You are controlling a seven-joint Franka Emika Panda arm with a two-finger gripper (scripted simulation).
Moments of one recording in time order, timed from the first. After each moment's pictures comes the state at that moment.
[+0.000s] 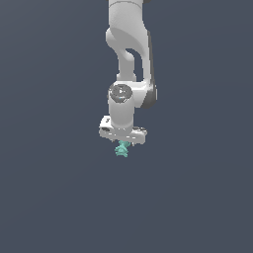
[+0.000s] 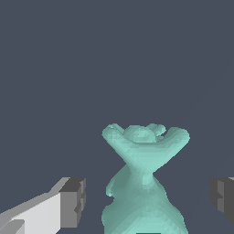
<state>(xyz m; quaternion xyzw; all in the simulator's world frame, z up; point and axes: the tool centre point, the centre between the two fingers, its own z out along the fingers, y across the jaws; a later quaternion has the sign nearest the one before) -0.018 -0.017 0.083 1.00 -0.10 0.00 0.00</state>
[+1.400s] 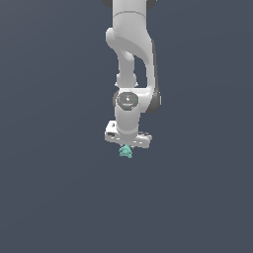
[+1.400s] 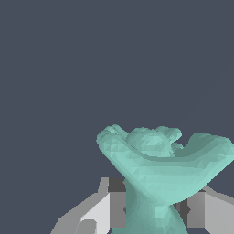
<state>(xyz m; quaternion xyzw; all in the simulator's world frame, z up) -0.010 0.004 0.061 0.99 -0.10 0.00 0.00</state>
